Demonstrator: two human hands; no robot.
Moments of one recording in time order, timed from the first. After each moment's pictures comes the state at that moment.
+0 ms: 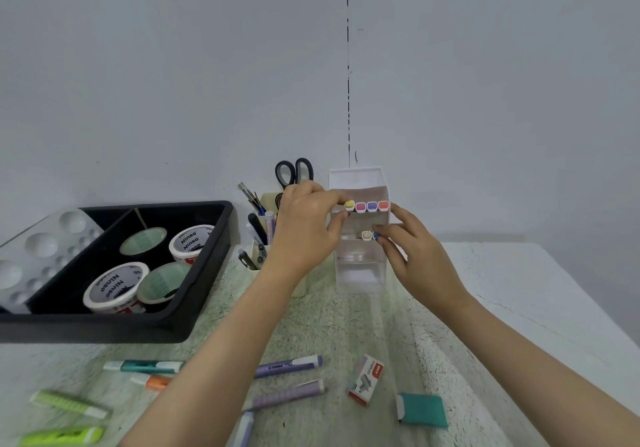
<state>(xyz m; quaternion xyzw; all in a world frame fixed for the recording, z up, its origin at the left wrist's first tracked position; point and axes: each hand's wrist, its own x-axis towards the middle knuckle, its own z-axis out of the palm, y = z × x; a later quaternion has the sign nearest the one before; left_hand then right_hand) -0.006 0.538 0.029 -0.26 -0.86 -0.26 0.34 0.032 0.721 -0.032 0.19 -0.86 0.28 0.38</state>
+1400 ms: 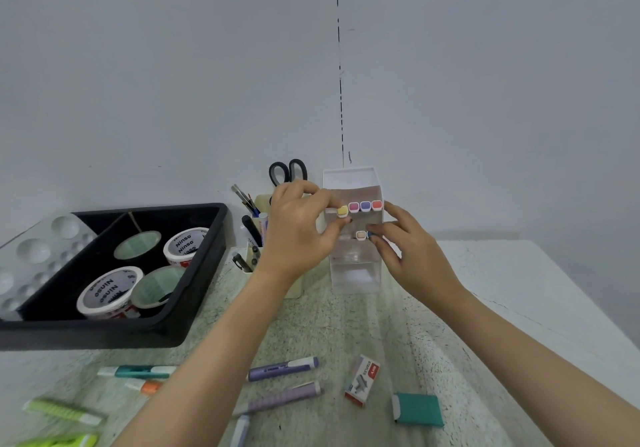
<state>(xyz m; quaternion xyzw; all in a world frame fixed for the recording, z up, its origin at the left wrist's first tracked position) -0.003 0.538 0.028 -0.32 -0.79 -0.29 0.43 0.030 0.723 -0.028 0.18 -0.87 0.28 0.36</state>
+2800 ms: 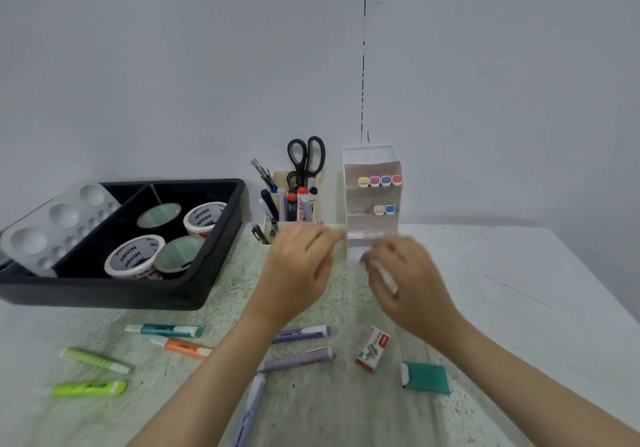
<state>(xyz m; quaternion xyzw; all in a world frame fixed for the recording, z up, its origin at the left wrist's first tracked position) 0.050 0.495 -0.028 -0.35 -0.83 -0.19 0.39 0.085 0.682 -0.049 0.23 -0.88 0.24 0.35</state>
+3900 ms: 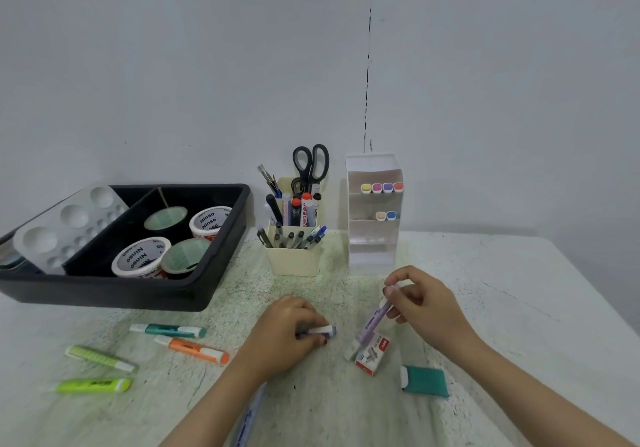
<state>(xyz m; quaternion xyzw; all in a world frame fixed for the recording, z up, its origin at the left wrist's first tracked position) 0.081 0.459 -0.088 -0.26 -0.93 -0.27 0.02 0.112 0.694 -0.049 -0.01 -0.82 0.57 0.05</state>
